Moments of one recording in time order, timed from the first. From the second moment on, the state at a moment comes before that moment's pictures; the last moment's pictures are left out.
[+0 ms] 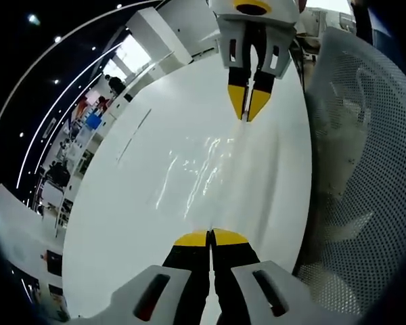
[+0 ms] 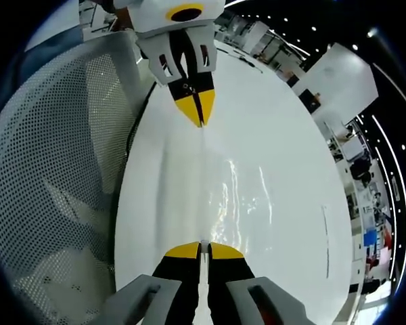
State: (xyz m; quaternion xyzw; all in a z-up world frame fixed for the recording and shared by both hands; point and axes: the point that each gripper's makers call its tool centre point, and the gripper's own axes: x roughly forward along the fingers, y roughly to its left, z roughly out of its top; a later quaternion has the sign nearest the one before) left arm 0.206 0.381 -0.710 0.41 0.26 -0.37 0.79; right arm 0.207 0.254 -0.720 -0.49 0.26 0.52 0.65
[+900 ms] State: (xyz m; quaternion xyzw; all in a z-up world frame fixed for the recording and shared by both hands) left arm 0.200 0.384 -0.713 0.43 0.26 -0.38 0.78; right arm 0.217 0.270 -0.690 -0.42 0.25 0.54 0.69
